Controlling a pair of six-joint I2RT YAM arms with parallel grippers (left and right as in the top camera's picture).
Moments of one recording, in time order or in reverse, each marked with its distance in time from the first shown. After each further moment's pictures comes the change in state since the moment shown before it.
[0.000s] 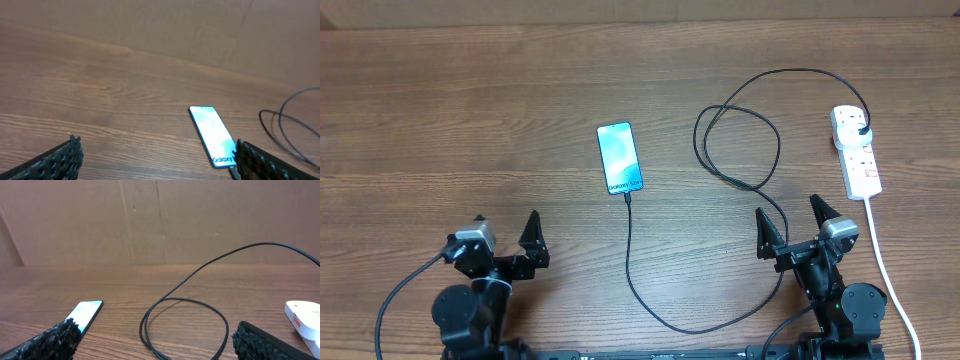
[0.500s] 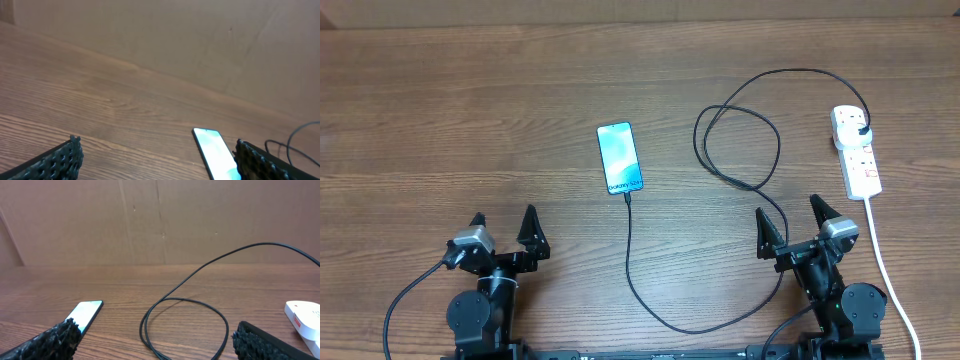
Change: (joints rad) left arm -0.050 -0.061 -0.160 0.222 -0.123 -0.106; right arm 0.000 0.000 0.000 0.000 0.000 0.000
